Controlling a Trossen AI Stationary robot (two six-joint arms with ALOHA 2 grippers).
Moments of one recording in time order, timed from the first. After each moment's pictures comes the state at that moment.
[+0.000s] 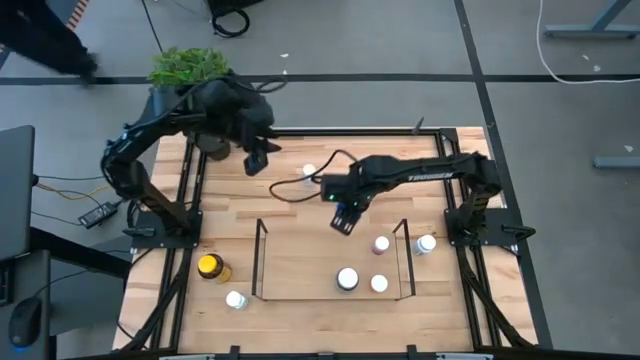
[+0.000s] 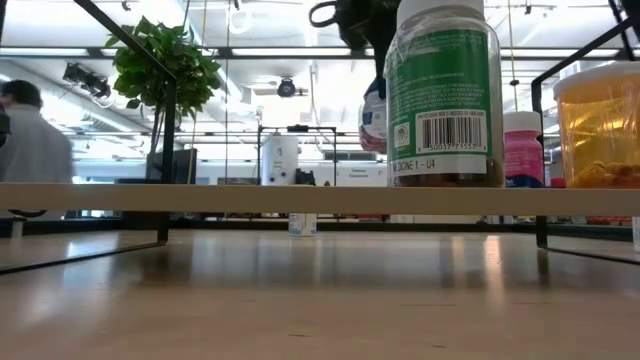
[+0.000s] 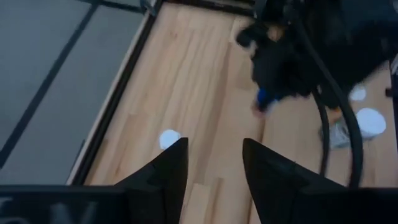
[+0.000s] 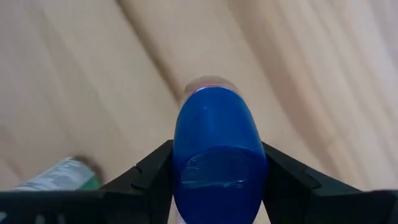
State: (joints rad) left arm 0.27 1.59 2.22 -1.41 -0.01 0.02; right arm 0.02 1.85 1.78 -1.30 0.03 0.58
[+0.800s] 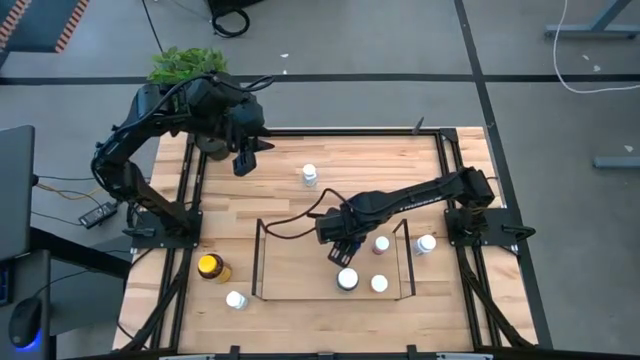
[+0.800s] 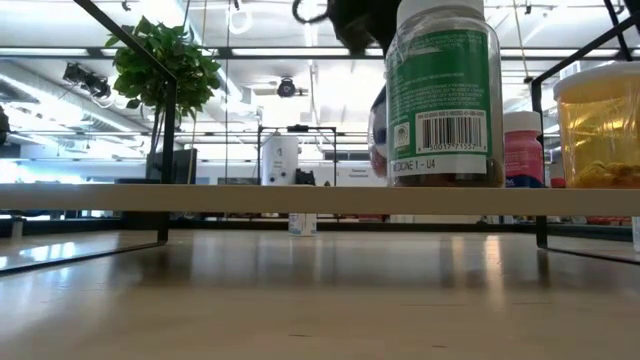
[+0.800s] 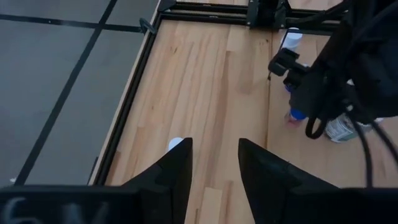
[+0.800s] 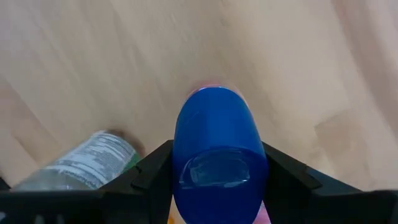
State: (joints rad) left arm 0.27 1.54 2.22 -1.41 -0.01 0.12; right arm 0.20 1.95 1.76 -1.26 0.02 0.76
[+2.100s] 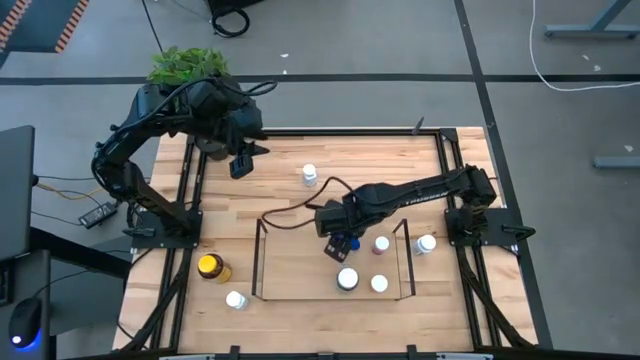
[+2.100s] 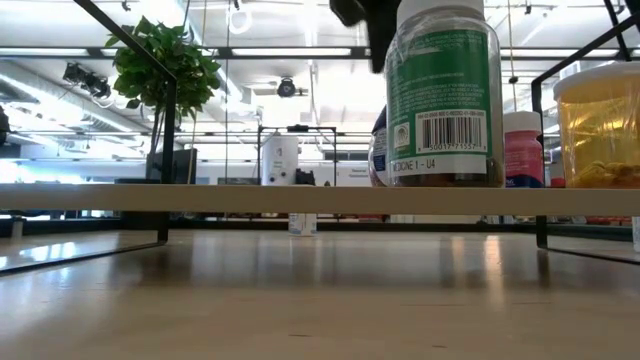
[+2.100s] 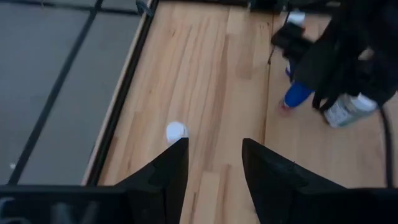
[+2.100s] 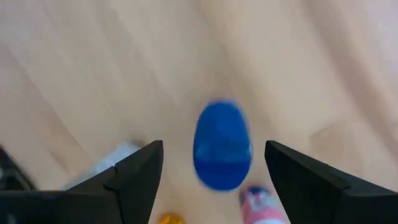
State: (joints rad) left arm 0.27 1.54 2.22 -1.48 -0.01 0.11; right arm 0.19 1.93 1.86 -1.30 0.06 0.78
